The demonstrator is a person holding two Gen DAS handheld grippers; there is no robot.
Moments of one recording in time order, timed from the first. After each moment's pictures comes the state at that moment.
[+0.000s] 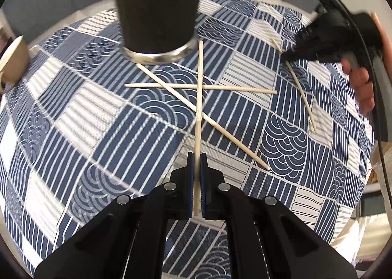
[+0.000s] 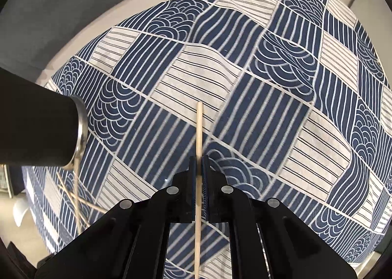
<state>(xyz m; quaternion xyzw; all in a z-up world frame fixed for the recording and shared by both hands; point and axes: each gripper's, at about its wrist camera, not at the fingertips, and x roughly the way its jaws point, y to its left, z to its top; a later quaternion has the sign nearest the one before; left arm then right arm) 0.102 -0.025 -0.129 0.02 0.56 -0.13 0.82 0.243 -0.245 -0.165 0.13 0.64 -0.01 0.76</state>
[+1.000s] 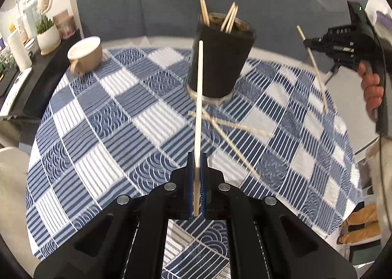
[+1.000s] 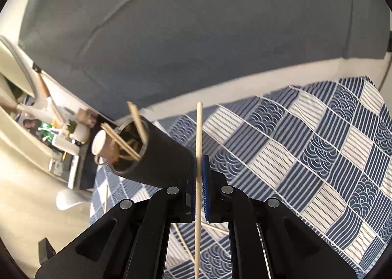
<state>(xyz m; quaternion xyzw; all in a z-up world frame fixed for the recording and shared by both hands) 0.048 0.041 -0.026 -0.06 0.47 -0.04 0.88 0.245 -0.214 0.009 0.18 0.48 0.17 0.84</state>
